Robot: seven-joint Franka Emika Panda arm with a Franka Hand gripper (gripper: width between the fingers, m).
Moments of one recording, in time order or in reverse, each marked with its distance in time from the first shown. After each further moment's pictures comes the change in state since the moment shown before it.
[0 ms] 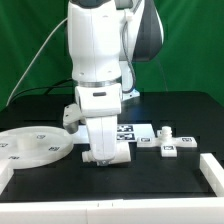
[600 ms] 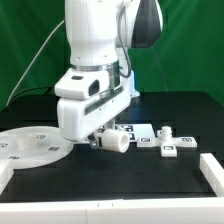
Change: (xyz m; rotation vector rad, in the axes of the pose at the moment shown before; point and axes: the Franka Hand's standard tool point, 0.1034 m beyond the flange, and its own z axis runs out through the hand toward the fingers) arm 0.003 -0.027 -0.025 0.029 0.020 0.697
